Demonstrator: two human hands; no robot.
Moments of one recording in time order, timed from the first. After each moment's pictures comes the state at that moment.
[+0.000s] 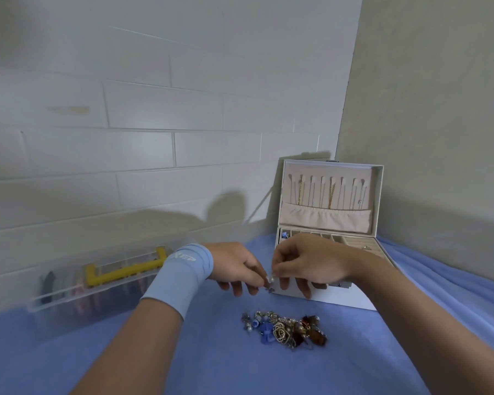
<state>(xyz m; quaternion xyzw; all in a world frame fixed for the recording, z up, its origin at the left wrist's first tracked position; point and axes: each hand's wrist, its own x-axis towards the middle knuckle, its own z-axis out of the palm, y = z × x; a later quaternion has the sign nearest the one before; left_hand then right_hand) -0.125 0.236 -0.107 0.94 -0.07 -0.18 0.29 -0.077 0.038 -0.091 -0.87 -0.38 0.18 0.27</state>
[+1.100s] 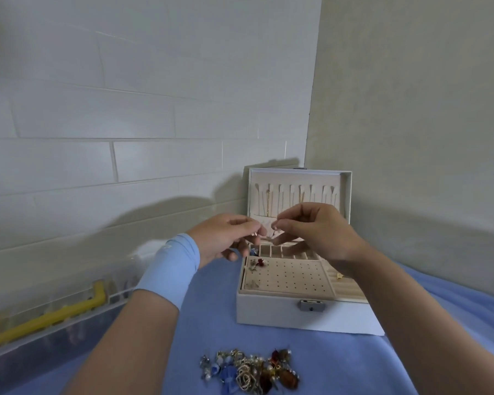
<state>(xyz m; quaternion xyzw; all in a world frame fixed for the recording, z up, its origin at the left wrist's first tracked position) -0.052 0.206 -0.083 0.81 -0.07 -0.01 0.58 -0.018 -0.001 -0.077 -0.73 -0.26 0.03 0.63</state>
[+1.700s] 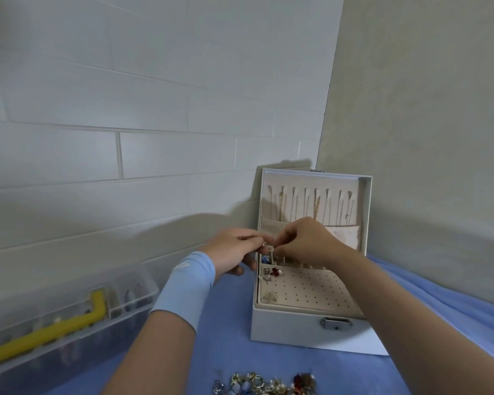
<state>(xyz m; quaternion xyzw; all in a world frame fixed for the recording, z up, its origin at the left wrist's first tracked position) -0.021 0.223 -0.117 0.81 -0.03 0.03 0.58 0.045 0.045 -0.100 -0.91 -0.23 0.00 0.35</state>
